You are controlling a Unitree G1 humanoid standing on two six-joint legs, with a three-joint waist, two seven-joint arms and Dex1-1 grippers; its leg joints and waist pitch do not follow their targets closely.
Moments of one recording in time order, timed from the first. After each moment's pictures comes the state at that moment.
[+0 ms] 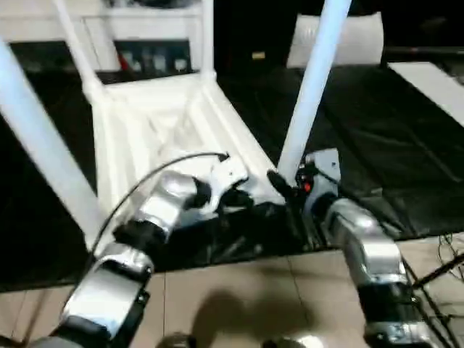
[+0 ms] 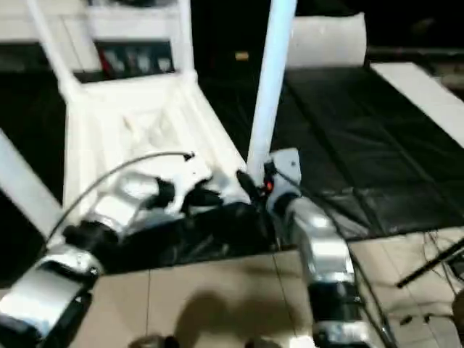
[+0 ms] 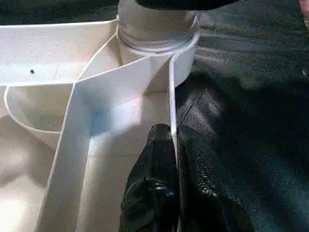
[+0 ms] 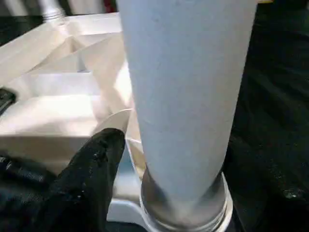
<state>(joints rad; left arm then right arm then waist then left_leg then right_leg) -0.76 0.17 -0.24 0.80 0.14 0.11 -0.99 -0.36 -0.10 -0.04 0.21 0.12 0.36 0.50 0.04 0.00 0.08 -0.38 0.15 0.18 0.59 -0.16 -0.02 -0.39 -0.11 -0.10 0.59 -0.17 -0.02</state>
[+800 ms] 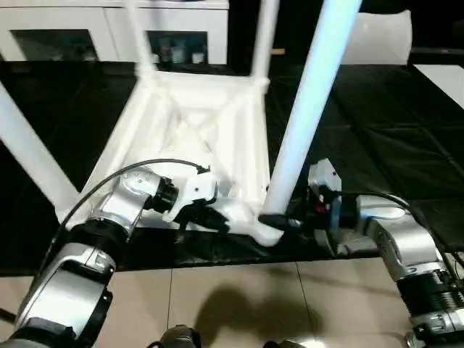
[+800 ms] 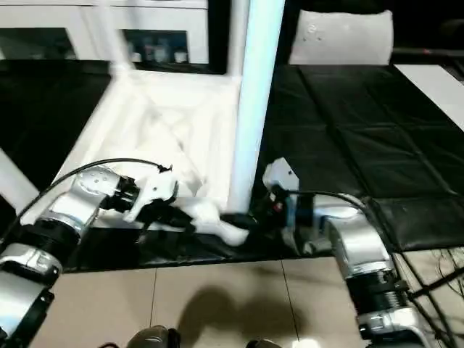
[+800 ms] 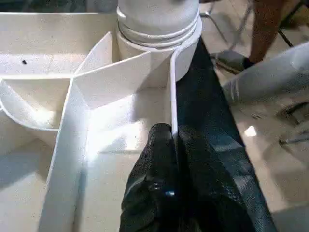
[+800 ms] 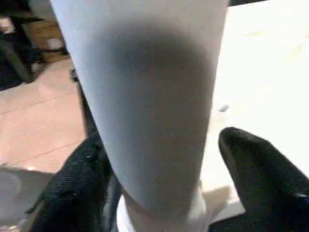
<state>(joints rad) -0.75 0.38 -0.31 0.82 0.07 -0.16 -1.49 -0.40 -0.41 0.13 0.27 0.25 0.23 1.25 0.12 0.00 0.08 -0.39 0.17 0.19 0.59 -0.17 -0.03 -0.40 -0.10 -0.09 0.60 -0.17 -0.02</state>
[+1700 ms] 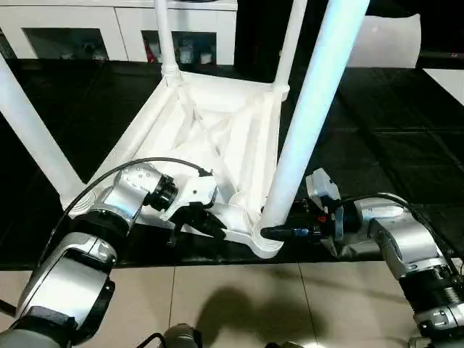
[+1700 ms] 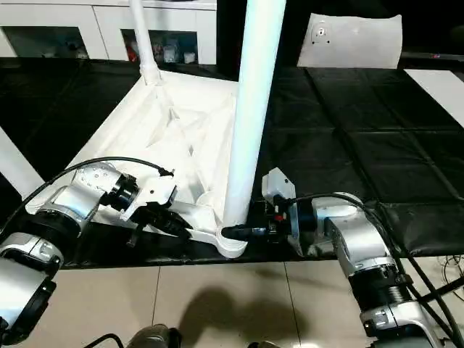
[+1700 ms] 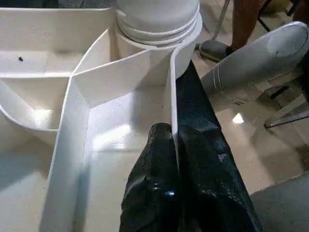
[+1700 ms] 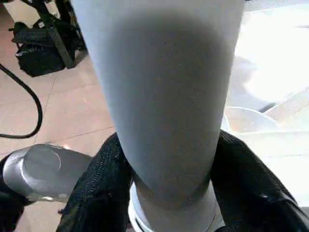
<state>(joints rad) -0.80 0.37 -0.33 0.91 0.07 -0.23 -1.55 -0.42 -0.43 0.17 0.29 0.27 0.23 1.34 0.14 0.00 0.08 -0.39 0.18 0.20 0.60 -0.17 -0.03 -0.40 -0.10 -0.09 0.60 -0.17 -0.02</state>
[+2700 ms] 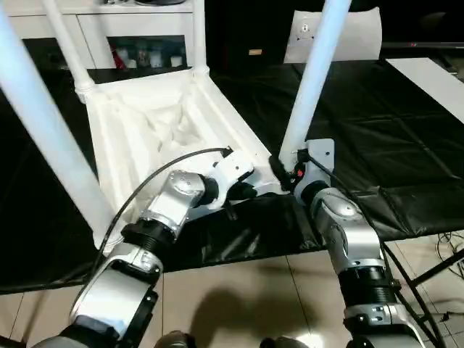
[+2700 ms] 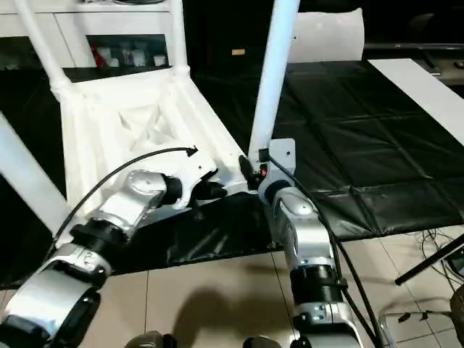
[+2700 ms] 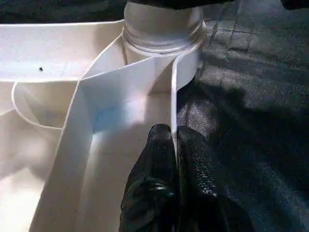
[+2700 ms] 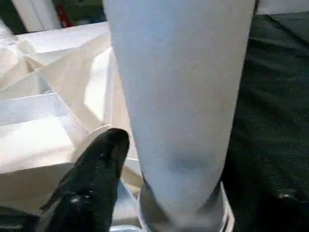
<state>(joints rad) -0.76 0.13 -0.23 0.77 0.15 0.17 -0.87 -0.44 -0.01 -0.08 0.31 0.08 0.31 0.32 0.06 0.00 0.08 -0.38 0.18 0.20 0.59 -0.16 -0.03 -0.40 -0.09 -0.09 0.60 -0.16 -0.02</state>
